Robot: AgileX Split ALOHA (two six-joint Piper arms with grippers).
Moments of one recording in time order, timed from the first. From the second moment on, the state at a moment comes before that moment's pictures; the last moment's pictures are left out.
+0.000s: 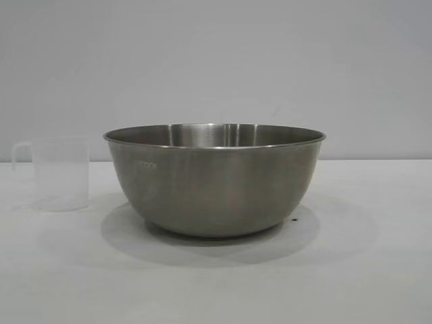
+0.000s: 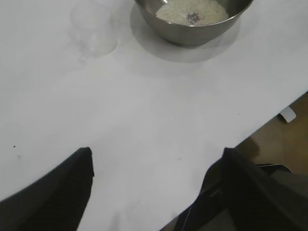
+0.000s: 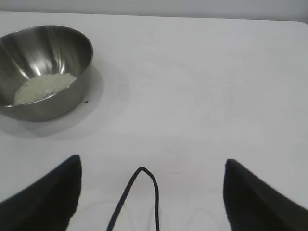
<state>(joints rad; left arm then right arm) -0.42 0.11 -0.54 -0.07 1.16 0.14 0.13 -0.02 -0.49 0.10 1.14 -0.04</state>
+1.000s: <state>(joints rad) -0.42 -0.02 -0.49 0.04 1.12 0.01 0.13 -0.02 -0.49 0.10 1.14 -0.04</state>
